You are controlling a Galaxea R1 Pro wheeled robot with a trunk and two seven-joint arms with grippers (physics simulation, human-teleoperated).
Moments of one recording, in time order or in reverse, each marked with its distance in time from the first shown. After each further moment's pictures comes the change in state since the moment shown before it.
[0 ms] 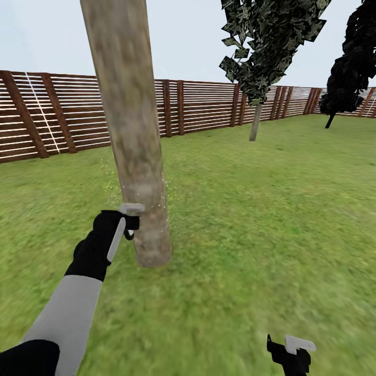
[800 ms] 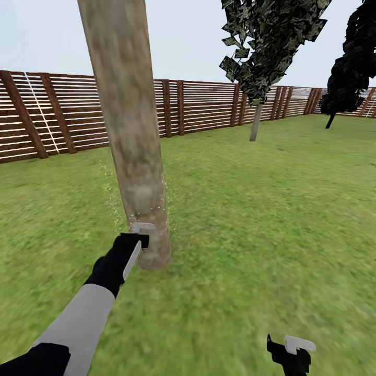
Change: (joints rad) left arm 0.044 -0.050 -0.045 0.272 -0.028 -0.273 0.083; right arm 0.000 0.000 0.000 0.000 0.000 0.000 0.000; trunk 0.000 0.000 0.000
